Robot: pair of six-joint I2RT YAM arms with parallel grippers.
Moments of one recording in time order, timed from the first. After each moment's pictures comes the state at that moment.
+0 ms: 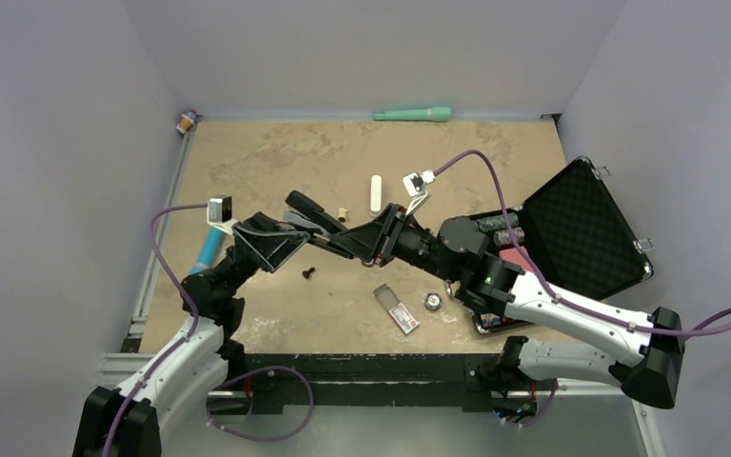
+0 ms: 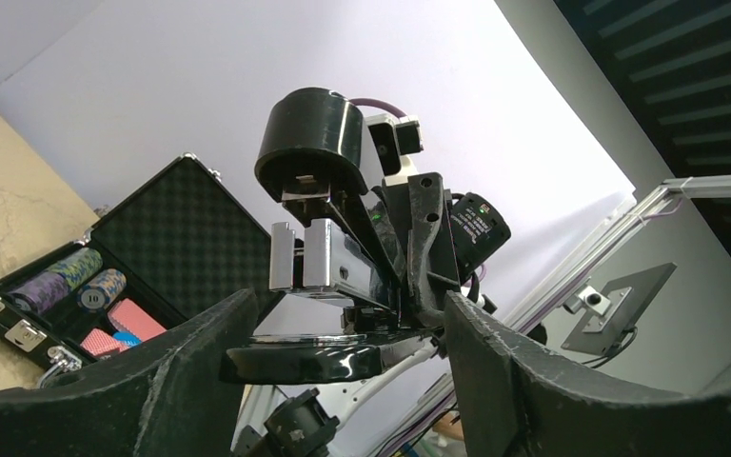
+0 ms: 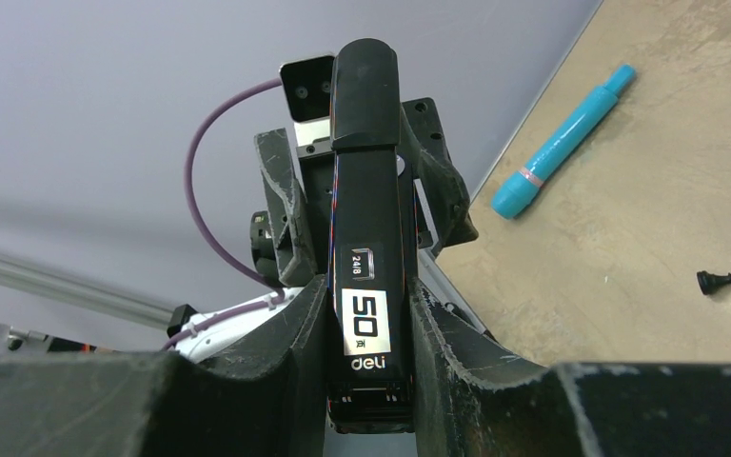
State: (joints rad) left arm -0.31 0.75 0.21 1.21 0.56 -1.44; right arm 1.05 1.06 0.88 0.24 -0.02 0.99
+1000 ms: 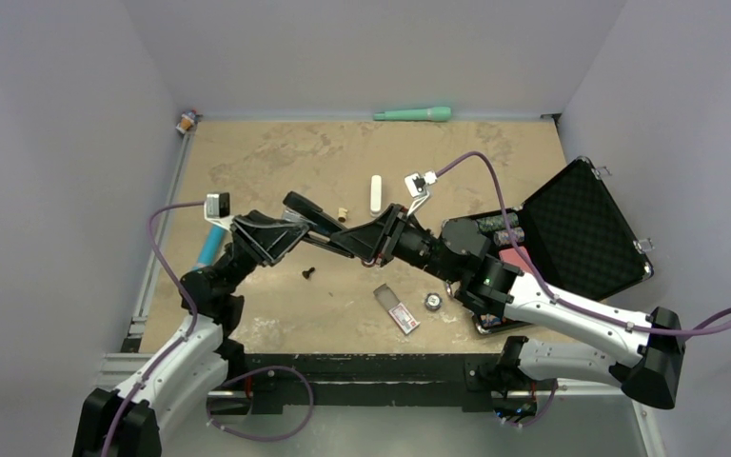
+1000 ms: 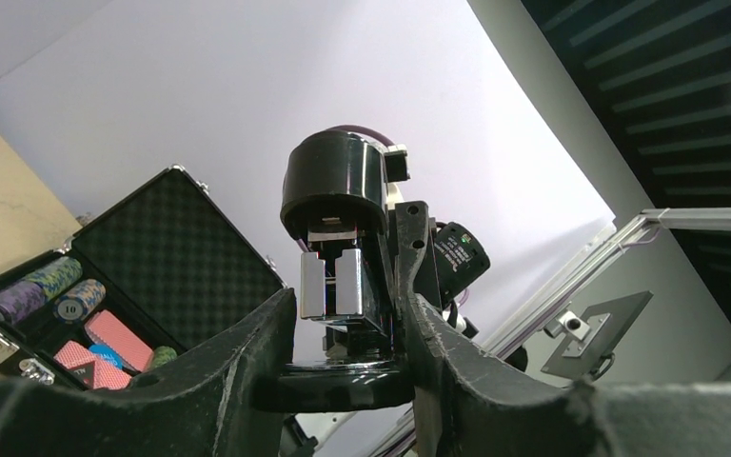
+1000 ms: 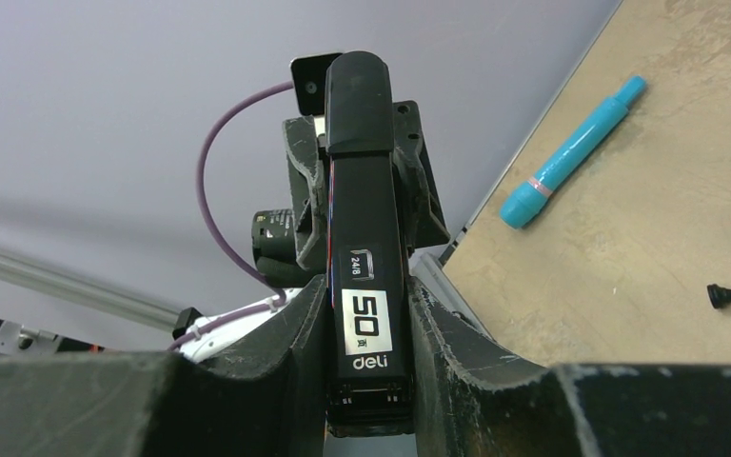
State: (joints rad) left arm -0.31 0.76 0.23 1.19 0.53 -1.48; right arm 1.05 1.06 0.86 0.30 -0.02 0.99
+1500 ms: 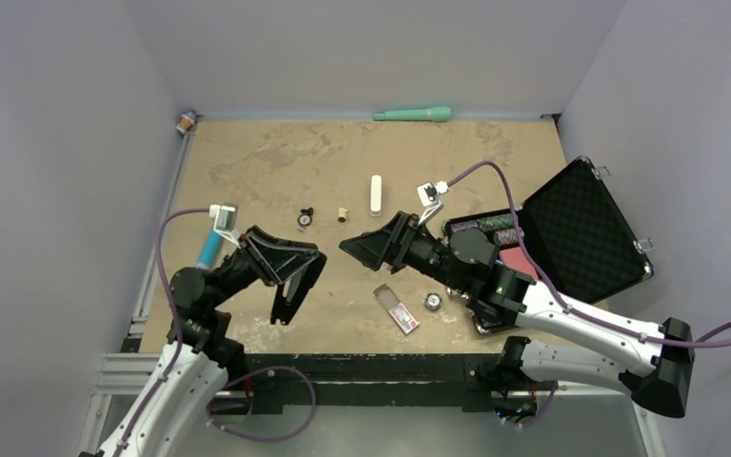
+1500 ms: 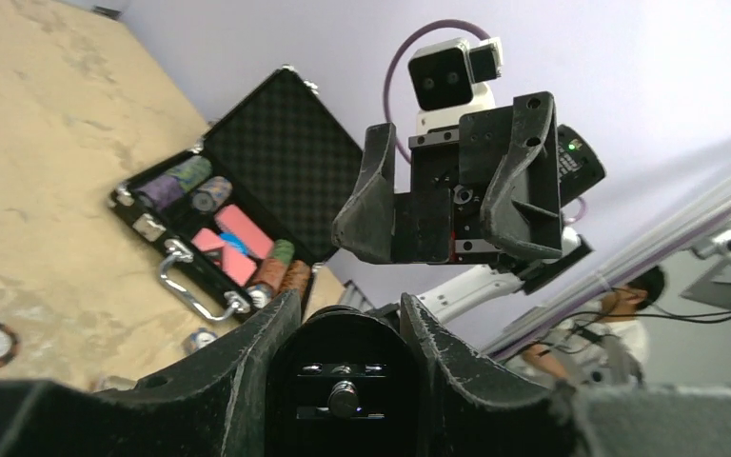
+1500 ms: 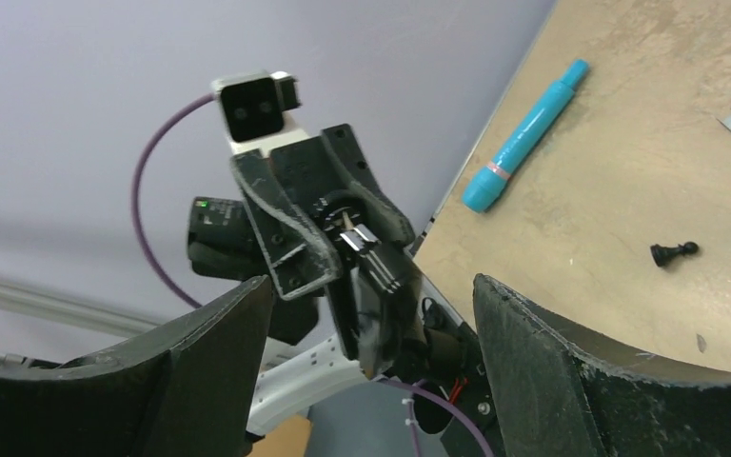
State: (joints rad) left arm -0.31 0.46 0.29 0.55 0.65 -1.17; right arm 1.05 0.97 0.80 0.22 0.04 0.99
